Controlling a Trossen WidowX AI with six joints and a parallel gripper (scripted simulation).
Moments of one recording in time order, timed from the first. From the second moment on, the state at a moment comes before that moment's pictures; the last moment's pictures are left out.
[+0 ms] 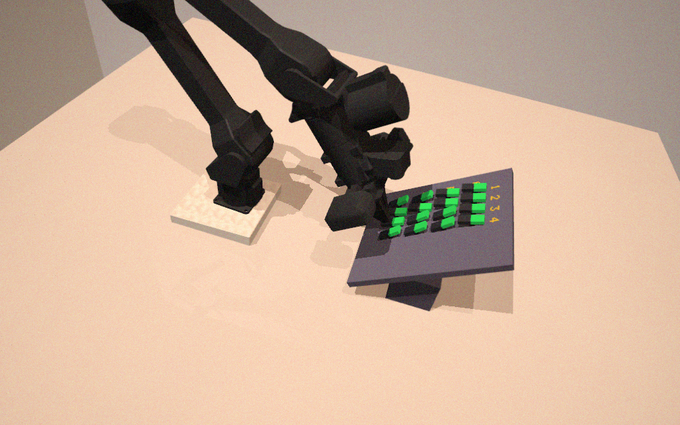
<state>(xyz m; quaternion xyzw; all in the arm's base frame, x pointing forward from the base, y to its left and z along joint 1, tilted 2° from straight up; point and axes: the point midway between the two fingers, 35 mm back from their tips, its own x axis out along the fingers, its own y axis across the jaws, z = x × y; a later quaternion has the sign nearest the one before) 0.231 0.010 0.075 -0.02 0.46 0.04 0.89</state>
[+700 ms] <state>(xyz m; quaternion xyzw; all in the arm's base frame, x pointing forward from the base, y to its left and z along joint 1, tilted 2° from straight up) 0.204 0.006 0.119 -0.02 0.47 0.04 0.88</state>
